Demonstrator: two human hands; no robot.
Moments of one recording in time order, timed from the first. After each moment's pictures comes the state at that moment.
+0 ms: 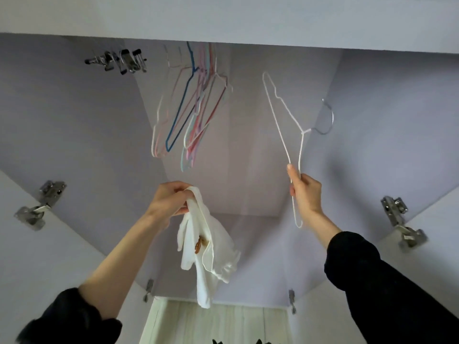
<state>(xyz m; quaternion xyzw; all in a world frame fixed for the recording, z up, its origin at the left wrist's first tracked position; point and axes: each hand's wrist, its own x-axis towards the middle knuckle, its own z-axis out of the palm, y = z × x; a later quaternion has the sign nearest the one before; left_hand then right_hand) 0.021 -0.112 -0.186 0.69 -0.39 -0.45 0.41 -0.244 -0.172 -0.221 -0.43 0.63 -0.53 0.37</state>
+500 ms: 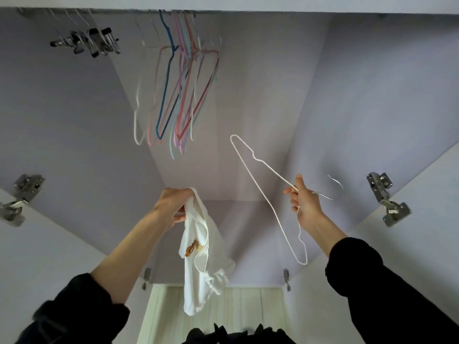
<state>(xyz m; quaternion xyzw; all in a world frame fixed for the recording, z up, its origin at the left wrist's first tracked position) -0.009 -0.112 -0.218 0.73 -0.29 -0.52 0.34 -0.277 -0.144 -0.263 -0.26 0.66 -0.47 0.52</state>
